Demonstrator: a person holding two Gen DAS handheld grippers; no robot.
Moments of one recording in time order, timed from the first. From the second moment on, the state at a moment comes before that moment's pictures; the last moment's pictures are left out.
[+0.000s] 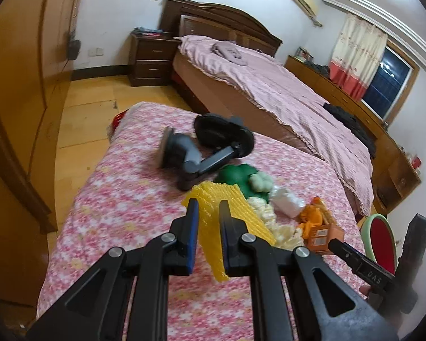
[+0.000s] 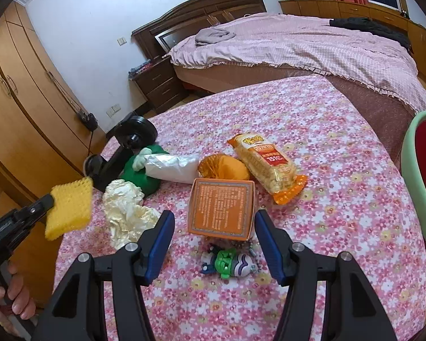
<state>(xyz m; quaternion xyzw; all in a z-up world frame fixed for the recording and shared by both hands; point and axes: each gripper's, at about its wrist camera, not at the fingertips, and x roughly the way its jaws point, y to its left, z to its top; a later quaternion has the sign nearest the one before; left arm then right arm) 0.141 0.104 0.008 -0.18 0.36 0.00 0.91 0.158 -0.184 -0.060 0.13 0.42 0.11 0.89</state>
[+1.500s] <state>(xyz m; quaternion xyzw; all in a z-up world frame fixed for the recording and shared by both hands) 0.095 0.022 0.060 -0.14 0.31 -0.10 0.94 0.055 -0.267 0.020 0.14 0.31 0.05 0.94</state>
